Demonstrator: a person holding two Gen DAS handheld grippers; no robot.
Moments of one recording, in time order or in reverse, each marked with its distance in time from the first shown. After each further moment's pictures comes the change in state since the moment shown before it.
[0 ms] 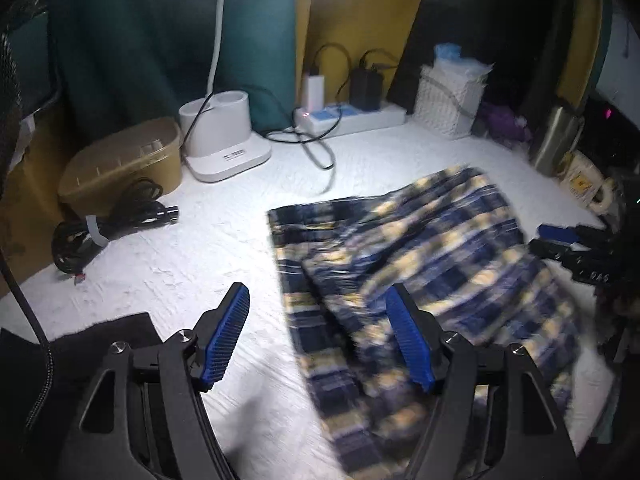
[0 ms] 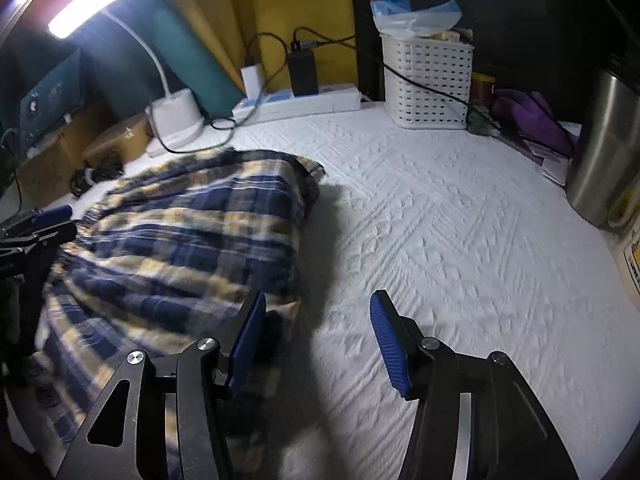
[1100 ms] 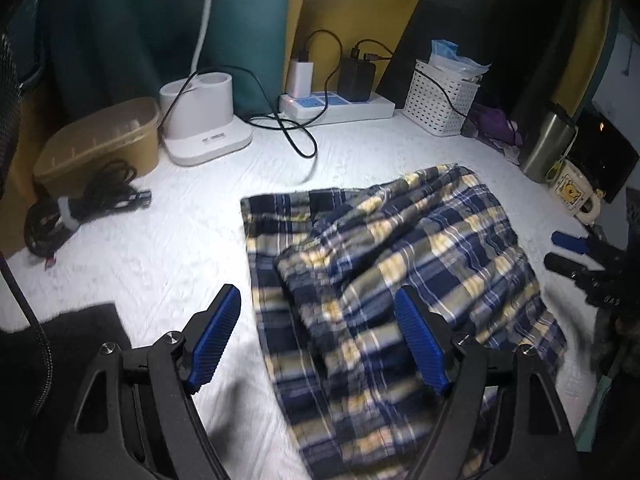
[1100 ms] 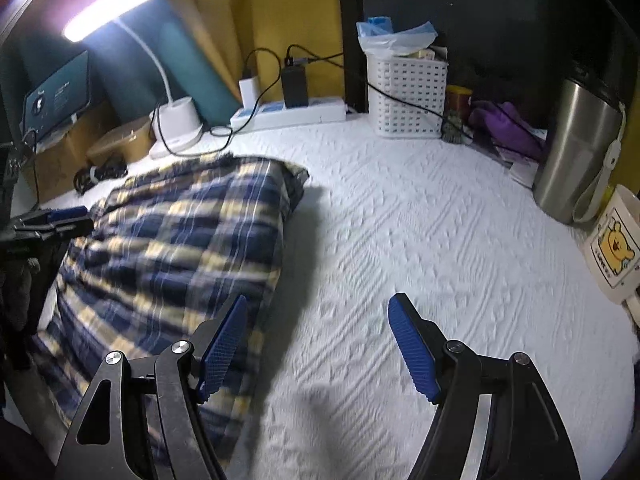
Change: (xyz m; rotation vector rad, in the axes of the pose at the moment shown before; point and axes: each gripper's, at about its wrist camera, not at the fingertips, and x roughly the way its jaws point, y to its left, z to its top) left arm 0.022 -0.002 0.008 -0.035 0.038 -0.046; right arm -0.019 -0.011 -0.002 -0.016 -0.028 -0.053
